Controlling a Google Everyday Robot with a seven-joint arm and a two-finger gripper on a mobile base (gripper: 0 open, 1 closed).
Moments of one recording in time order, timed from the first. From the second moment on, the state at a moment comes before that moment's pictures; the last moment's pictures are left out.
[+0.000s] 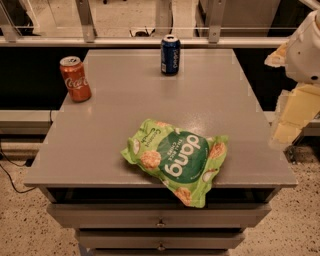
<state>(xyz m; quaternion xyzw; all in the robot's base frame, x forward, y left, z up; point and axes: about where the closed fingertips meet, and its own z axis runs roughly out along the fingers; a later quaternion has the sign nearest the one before) 0.438 -0.216 0.979 -0.60 0.78 -0.04 0.16</state>
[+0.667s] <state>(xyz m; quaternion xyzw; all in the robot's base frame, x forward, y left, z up) 0.452 -0.218 0.977 -0.59 0.78 -0.04 0.18</state>
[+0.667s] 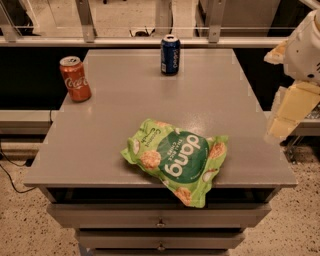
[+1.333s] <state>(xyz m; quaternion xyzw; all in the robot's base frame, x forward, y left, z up) 0.541 -0.214 0.959 -0.57 0.78 -0.01 0.28</state>
